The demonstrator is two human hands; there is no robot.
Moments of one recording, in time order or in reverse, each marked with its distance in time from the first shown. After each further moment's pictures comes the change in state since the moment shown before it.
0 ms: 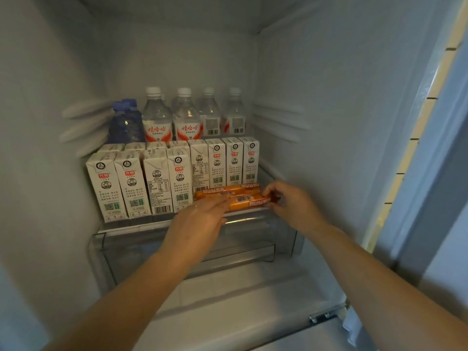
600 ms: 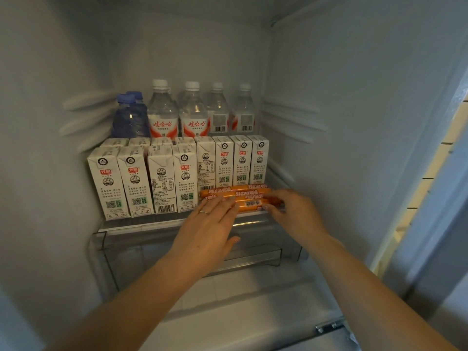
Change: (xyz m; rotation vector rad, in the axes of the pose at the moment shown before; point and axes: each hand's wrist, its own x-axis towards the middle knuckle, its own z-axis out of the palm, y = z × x) left_hand -0.005 -0.002 0.014 0.159 -0.168 0.019; right_hand 0.006 0.000 0.019 -0.198 0.040 0.143
